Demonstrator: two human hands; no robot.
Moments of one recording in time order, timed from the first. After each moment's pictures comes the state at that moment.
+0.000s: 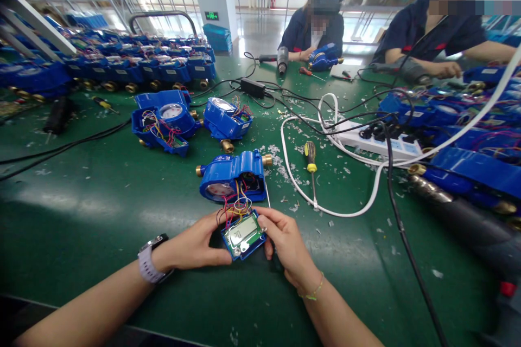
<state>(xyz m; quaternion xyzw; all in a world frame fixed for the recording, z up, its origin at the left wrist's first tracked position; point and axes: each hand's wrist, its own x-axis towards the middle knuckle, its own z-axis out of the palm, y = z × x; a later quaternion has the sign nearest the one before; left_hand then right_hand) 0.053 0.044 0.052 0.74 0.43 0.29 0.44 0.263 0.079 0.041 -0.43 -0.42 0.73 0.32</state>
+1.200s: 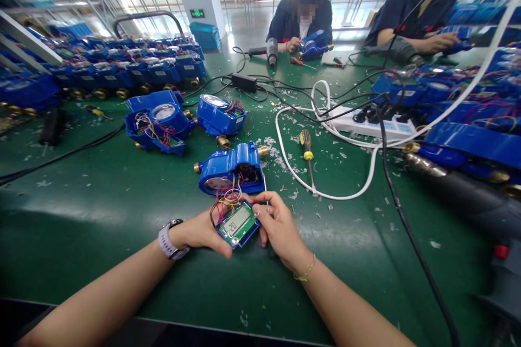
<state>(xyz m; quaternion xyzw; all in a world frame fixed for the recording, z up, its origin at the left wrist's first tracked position) 0.055 0.062 0.036 0.60 0.28 0.34 0.67 0.251 0.071 0.037 -0.41 -0.49 0.68 0.36</state>
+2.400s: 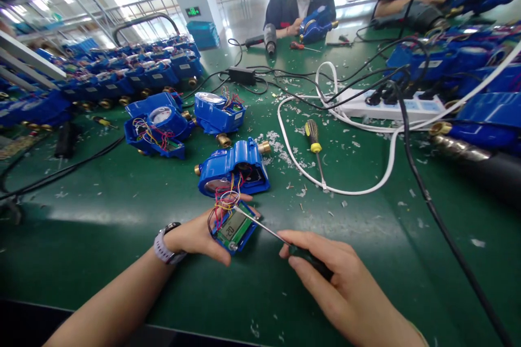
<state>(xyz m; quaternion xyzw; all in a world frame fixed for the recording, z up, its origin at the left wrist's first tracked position) 0.036 0.061 0.044 0.67 0.37 0.24 0.60 0.332 0.040 0.078 -0.40 -0.76 0.42 0.29</state>
